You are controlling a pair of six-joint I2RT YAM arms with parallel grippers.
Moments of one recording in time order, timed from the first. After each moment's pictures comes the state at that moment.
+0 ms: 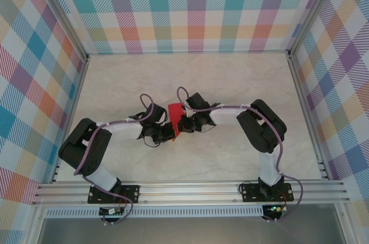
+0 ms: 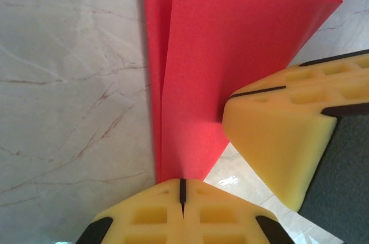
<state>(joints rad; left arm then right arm) -0.56 1.60 0.71 -0.20 0.38 -0.80 0.74 1.97 1.12 -0.18 -0.50 0.67</state>
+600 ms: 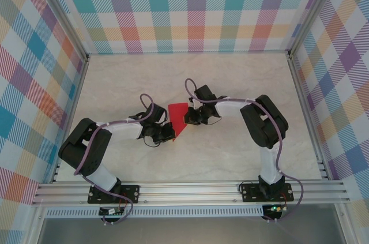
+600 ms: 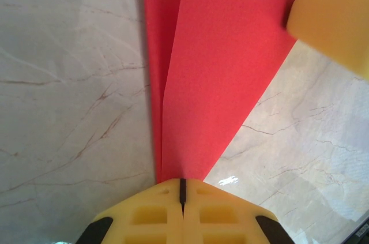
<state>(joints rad) -0.56 1.60 0.71 -0.19 0.38 -0.80 0.60 2.00 1.17 -0.24 -0.52 0.60</state>
